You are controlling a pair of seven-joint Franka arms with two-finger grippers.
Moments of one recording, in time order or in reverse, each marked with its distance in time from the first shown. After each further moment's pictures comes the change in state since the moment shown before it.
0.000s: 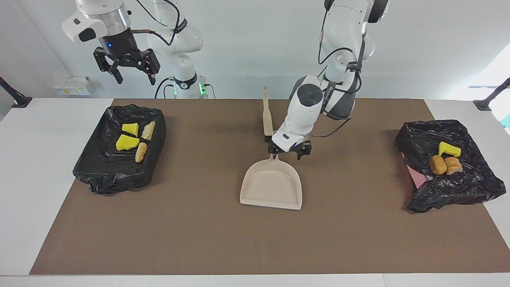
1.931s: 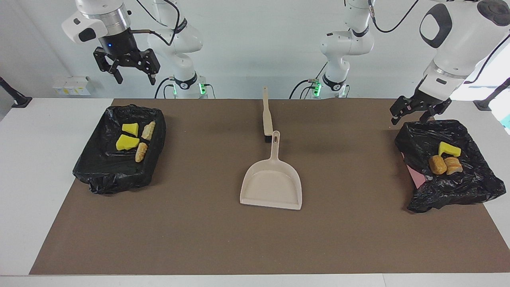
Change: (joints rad) left arm 0.481 -0.326 0.011 0.115 0.090 -0.446 0.448; right arm 0.000 0.000 0.000 0.000 0.000 0.000 0.000
